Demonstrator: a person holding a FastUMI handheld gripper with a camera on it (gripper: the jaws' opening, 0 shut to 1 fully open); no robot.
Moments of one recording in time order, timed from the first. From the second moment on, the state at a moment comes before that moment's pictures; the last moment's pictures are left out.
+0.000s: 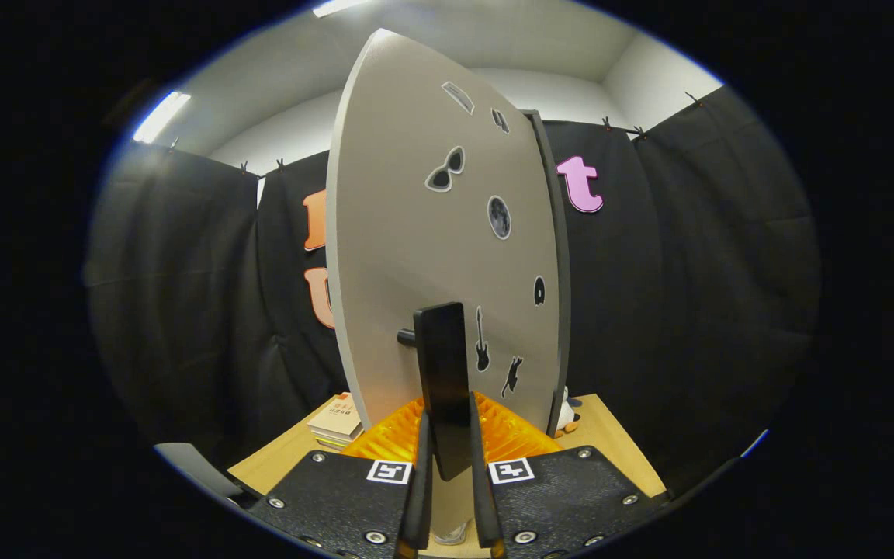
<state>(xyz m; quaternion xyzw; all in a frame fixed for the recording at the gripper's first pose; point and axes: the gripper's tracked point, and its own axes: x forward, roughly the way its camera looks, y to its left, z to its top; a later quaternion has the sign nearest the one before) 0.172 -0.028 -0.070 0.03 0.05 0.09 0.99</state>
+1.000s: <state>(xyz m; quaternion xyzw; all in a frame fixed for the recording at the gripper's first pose) 0.139 -0.187 -0.087 0.04 0.04 0.02 1.00</state>
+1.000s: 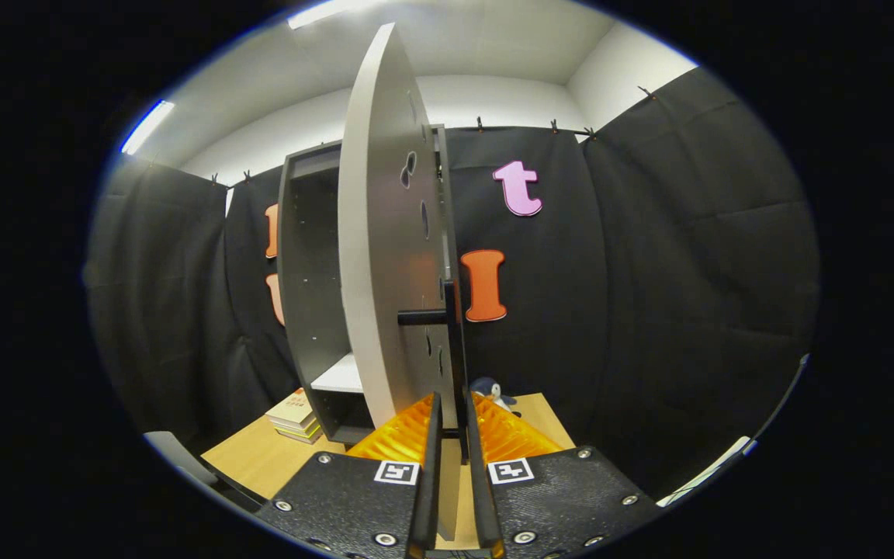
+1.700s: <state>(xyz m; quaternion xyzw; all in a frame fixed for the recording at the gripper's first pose) 0.125 -0.208 -0.083 -0.01 0.03 -0.02 1.00</state>
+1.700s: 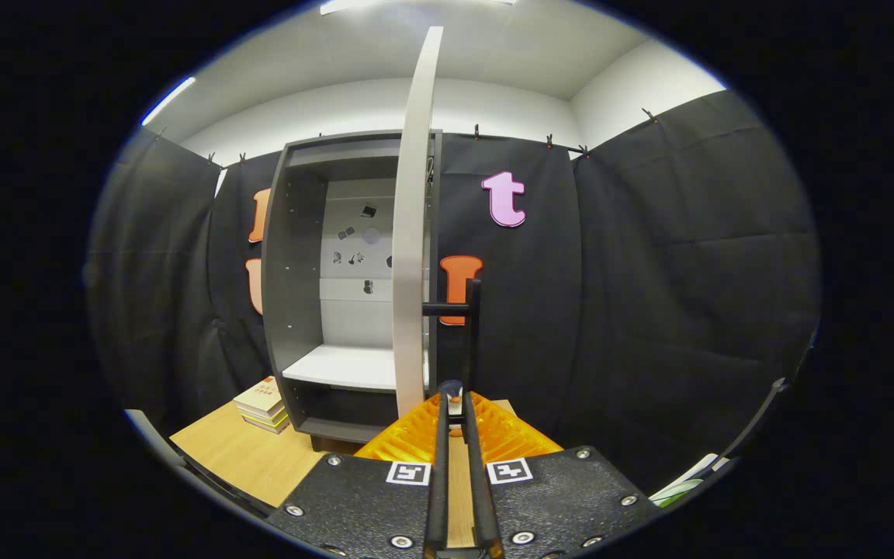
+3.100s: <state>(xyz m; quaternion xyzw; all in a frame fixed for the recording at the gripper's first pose) 0.113 0.003 -0.209 0.03 0.16 0.03 0.99</state>
